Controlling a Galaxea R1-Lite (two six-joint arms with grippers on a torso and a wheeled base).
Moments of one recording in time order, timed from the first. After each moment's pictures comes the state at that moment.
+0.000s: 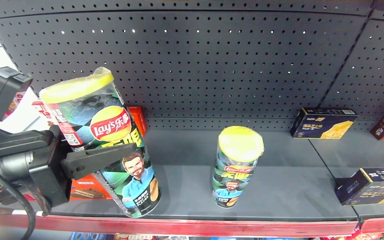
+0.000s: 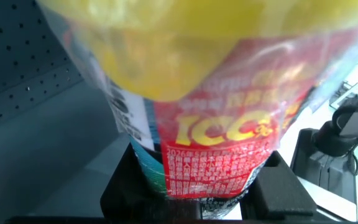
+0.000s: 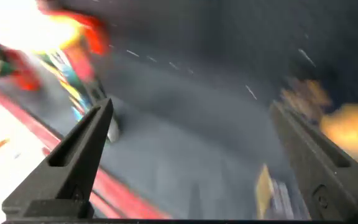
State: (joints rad) left arm -0.31 1.23 -0.62 -0.58 -0.72 -0.08; right arm -0.28 0.83 -0.26 -0.71 0.82 0.04
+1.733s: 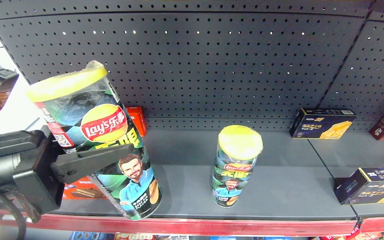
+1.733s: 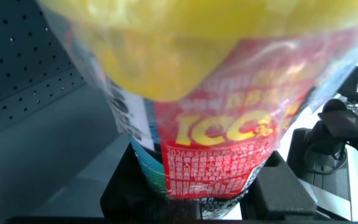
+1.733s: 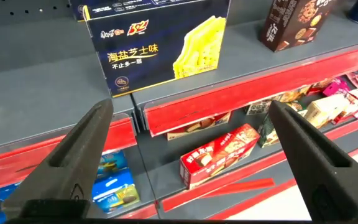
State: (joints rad) left arm -0.33 1.20 -0.62 -0.58 -0.73 -0.08; right arm -0.99 0.00 -0.05 0.05 0.59 0.07
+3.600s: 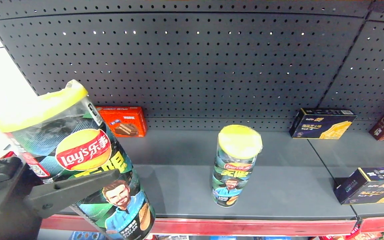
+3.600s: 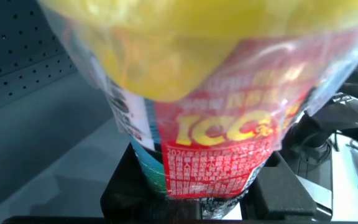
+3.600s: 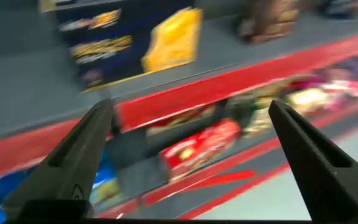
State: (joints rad) left arm -0.34 1.09 -0.51 -0.58 -0.73 -0.11; right arm -0.68 0.07 -0.03 0.00 0.26 0.02
